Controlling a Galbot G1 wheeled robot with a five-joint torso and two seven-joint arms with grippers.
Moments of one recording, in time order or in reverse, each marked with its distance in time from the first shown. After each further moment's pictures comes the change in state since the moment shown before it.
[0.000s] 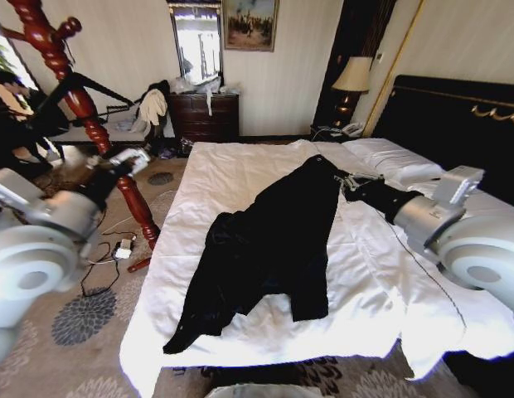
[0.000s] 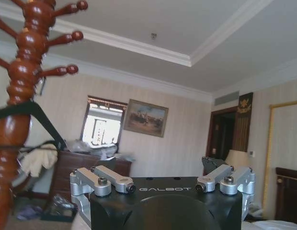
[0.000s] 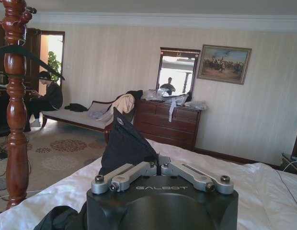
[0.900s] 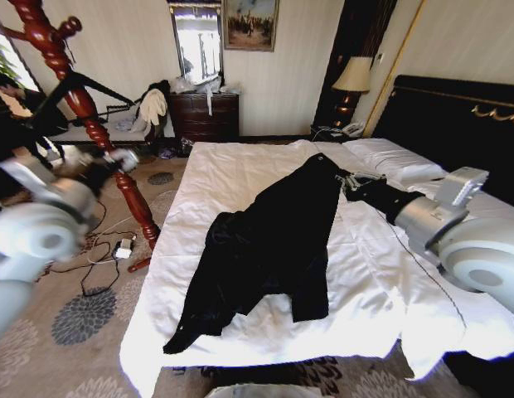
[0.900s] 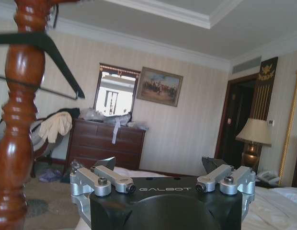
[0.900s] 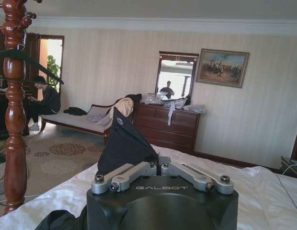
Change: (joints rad) left arm -0.124 -0.080 0.353 0.268 0.189 -0.054 0.124; right arm 0.004 0.010 0.006 -0.001 -0.006 0.008 -0.005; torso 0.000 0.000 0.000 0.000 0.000
